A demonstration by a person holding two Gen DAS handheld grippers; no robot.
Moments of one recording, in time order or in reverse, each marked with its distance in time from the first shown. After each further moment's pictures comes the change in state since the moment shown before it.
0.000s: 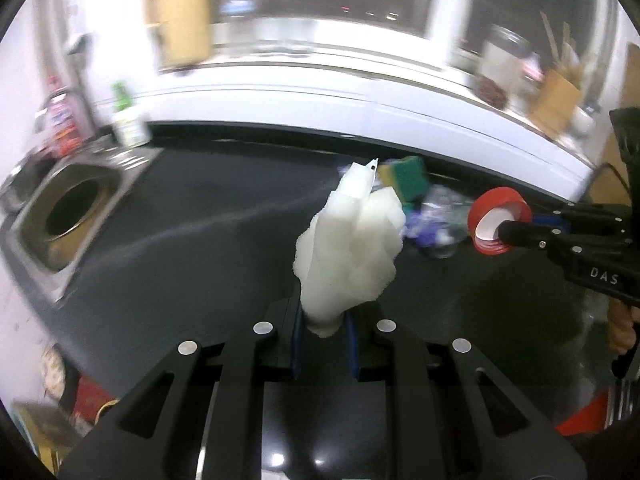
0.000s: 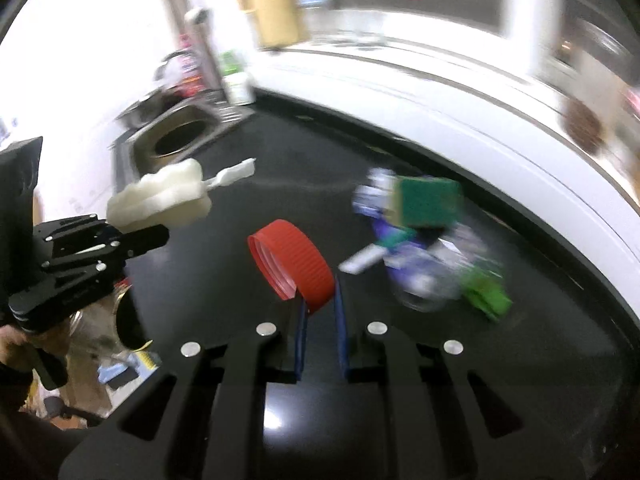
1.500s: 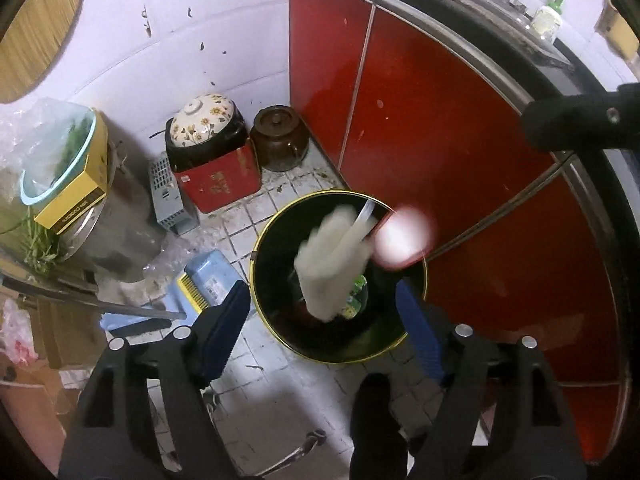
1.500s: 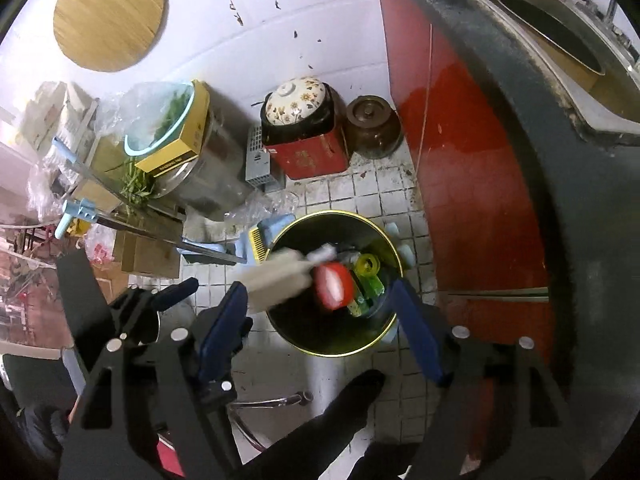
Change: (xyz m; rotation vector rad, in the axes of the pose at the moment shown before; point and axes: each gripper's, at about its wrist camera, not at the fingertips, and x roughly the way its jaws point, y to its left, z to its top) left arm -0.039 0.403 -0.361 -0.737 0.232 0.453; right arm 0.304 0.550 -0.010 -0.509 0.480 0.403
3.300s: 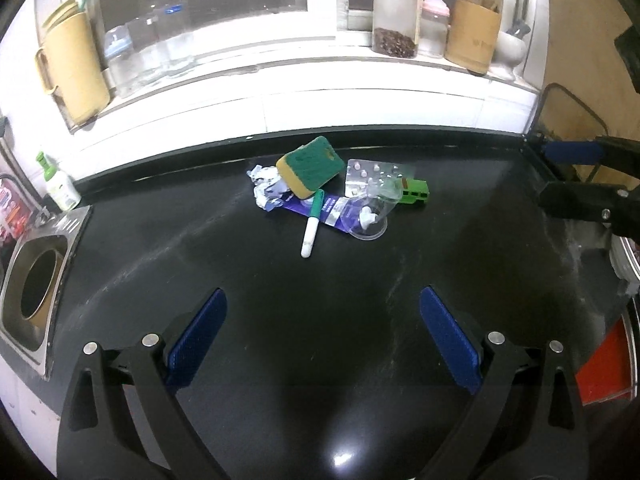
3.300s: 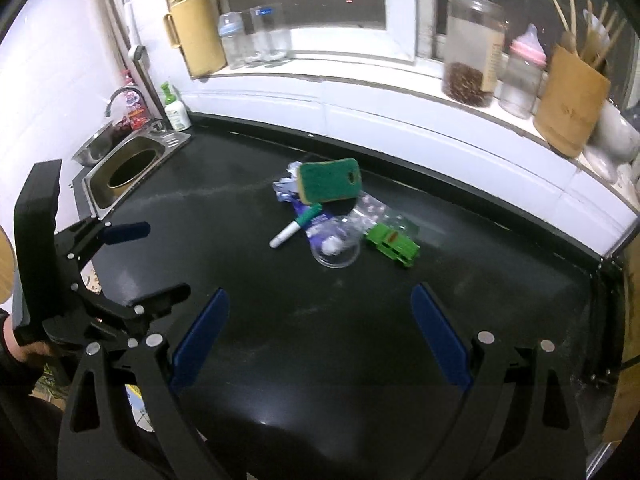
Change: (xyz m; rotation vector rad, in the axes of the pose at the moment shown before) left arm -0.222 -0.576 -0.085 1.064 -0.225 -0.547; right arm -0.435 -0.295 -0.502 0.737 -0.526 -0.556
